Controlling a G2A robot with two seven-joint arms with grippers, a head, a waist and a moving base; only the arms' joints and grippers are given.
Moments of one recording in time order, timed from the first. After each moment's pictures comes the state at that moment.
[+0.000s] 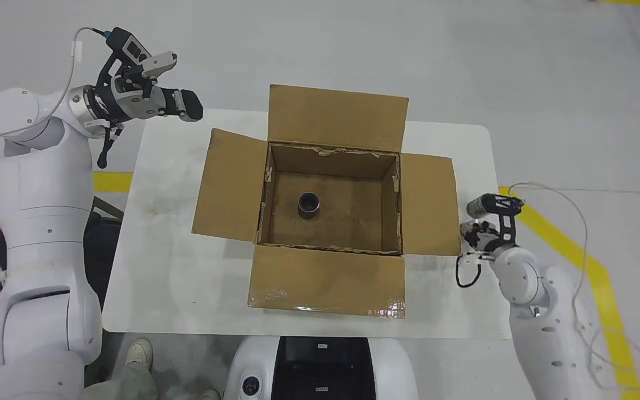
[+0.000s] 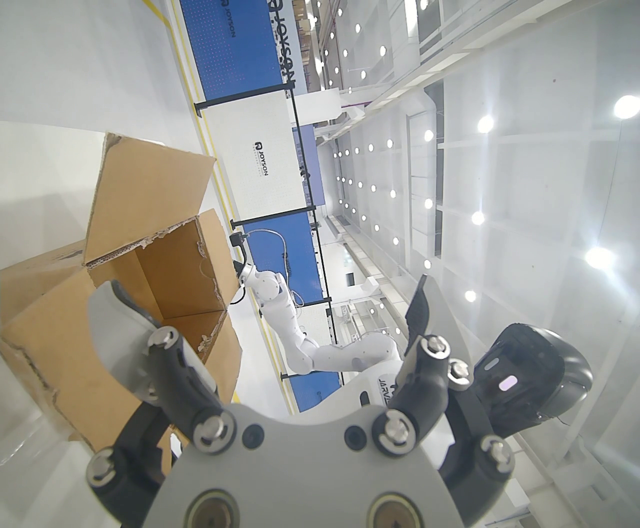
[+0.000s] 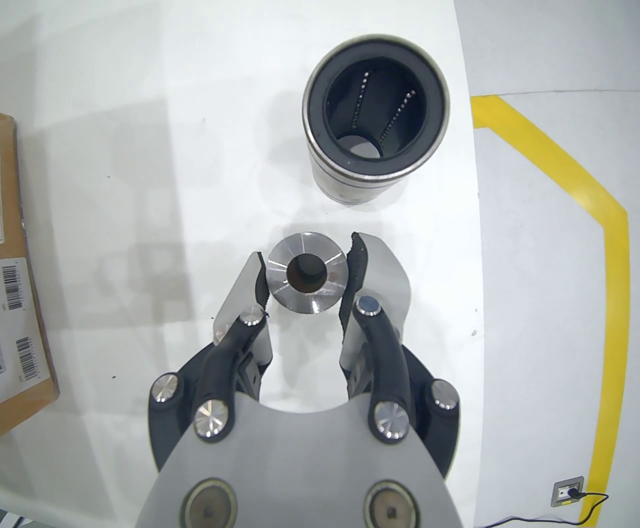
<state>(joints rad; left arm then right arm) 0.68 -0.98 -1.54 -1.07 -0.54 -0.02 -1.46 -1.49 -1.23 1.59 -1.62 -1.05 0.05 0.73</state>
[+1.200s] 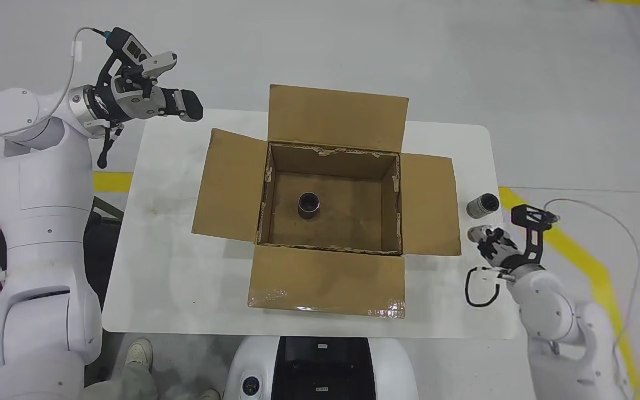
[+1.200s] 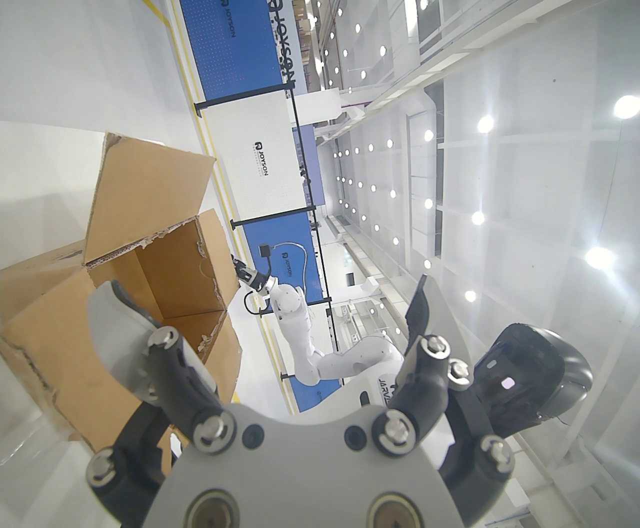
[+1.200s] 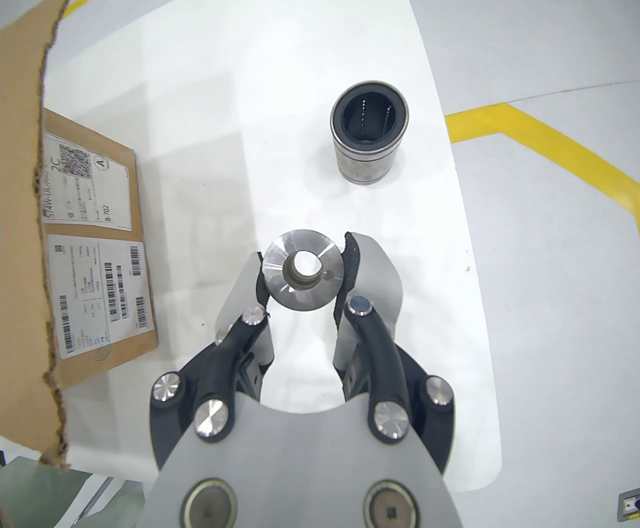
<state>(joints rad) 0.68 -0.98 -1.54 -1.07 -0.54 -0.02 -1.46 -1.73 -1.22 1.71 -1.97 -0.88 0.14 0.71</state>
